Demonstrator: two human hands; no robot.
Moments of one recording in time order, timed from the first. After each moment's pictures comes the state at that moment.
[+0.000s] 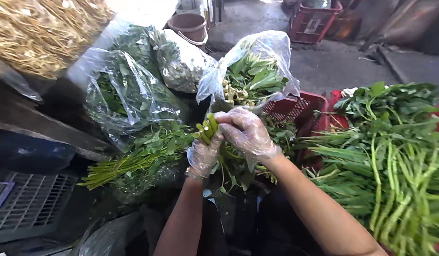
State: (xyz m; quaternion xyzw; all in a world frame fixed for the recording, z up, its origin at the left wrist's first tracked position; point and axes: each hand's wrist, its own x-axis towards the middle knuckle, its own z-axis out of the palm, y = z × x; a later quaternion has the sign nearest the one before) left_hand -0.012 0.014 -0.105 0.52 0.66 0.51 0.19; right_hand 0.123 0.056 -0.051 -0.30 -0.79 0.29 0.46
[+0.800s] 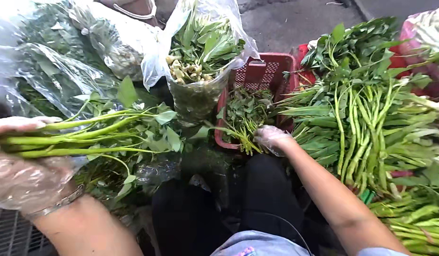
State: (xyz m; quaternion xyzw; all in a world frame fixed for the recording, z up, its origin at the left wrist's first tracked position) left_hand -0.183 0.012 -0.061 0.56 0.36 0.71 0.23; right_hand 0.304 0.051 -0.200 -0.66 -0.67 0.34 -0.09
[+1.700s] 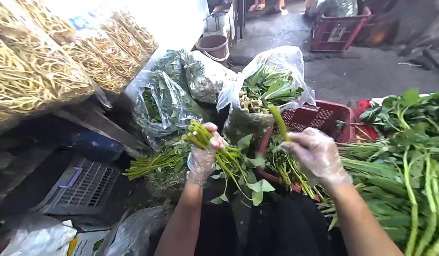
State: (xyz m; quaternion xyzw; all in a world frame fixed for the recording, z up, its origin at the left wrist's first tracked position) left_hand -0.055 0.008 -0.091 0.55 0.26 0.70 0.38; right_hand 0.231 0.025 -0.060 -0.45 -0.78 0.14 0.42
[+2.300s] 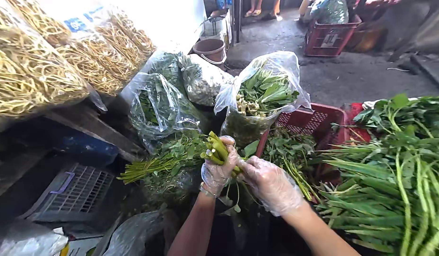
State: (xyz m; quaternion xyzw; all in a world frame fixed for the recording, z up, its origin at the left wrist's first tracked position) left_hand -0.012 -0.007 -0.108 0.51 0.32 0.71 0.36; right_hand 0.151 -0.026 -0.062 -0.36 -0.86 0.12 0.33
